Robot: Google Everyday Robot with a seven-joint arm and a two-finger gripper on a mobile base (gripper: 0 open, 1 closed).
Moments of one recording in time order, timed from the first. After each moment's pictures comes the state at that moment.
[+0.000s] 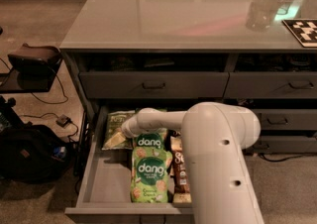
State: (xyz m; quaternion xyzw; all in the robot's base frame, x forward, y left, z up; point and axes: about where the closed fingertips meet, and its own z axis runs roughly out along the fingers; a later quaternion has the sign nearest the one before) arm 0.713 0.189 0.403 -0.49 0.77 0.22 0.34
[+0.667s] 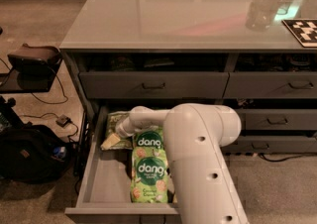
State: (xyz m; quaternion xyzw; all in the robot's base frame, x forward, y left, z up) arm 0.722 0.213 0.376 -0.51 0.77 0.23 0.31
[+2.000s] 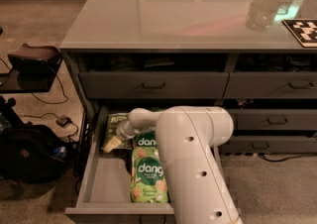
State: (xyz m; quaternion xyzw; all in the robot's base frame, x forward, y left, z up) arm 0.721 0.214 0.345 -0.52 0.78 0.22 0.28
